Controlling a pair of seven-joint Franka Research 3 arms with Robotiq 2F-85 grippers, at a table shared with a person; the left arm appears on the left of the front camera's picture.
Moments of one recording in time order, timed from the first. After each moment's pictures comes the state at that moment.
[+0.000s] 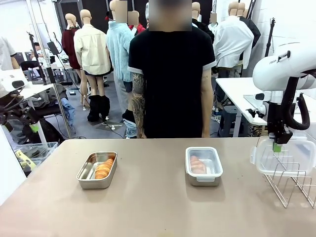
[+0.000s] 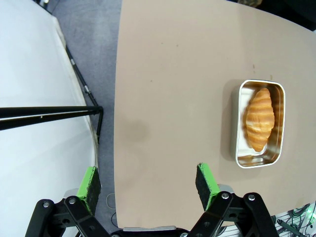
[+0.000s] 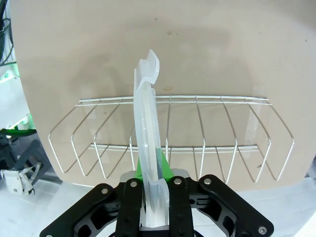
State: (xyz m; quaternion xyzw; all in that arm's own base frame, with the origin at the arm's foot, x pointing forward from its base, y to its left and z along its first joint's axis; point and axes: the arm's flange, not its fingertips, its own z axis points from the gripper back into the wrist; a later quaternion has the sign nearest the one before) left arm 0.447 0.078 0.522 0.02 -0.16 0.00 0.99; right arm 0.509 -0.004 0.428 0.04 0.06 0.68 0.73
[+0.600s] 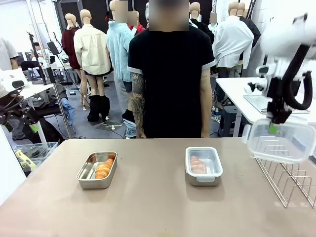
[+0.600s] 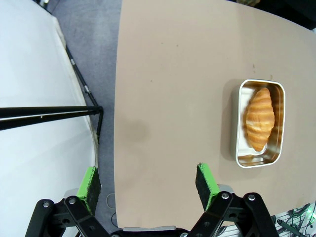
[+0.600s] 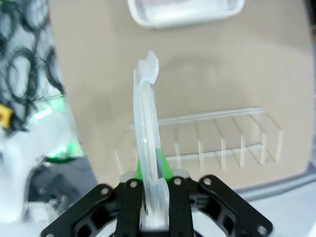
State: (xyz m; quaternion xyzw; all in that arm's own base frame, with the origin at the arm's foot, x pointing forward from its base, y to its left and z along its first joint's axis) left arm 0.447 0.078 0.522 0.02 -0.16 0.00 0.99; right arm 0.469 0.024 0.547 0.12 0.00 0.62 0.78
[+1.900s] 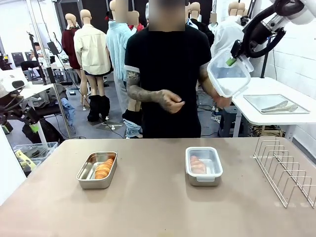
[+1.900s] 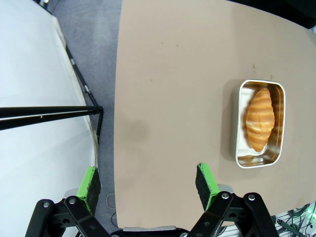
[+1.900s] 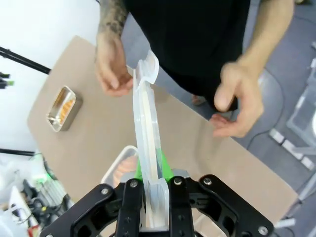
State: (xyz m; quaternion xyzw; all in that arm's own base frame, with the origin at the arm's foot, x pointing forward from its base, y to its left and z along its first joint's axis) left arm 0.447 0.078 0.522 0.02 -0.16 0.00 0.99; right arm 0.681 0.019 0.653 0.27 -0.22 0.27 0.90
